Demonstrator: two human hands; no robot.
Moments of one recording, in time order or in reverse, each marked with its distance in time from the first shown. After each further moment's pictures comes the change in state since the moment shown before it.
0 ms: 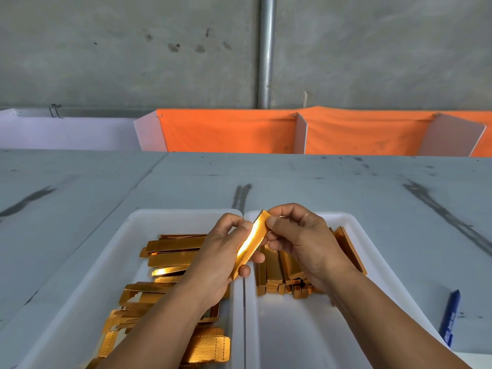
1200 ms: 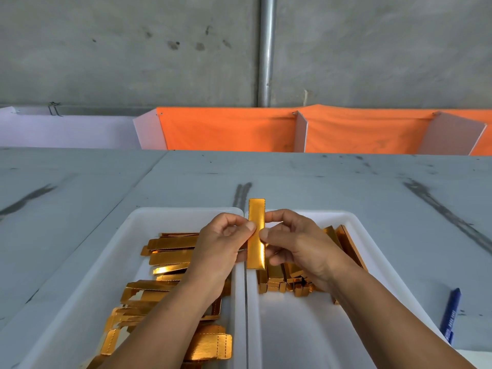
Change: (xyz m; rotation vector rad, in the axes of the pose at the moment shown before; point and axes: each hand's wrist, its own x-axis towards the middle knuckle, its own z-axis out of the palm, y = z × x) left_hand 0.008 -0.007 -0.001 0.037 0.149 0.129; right_hand 0.002 0.002 0.000 -0.138 -0.155 0.131
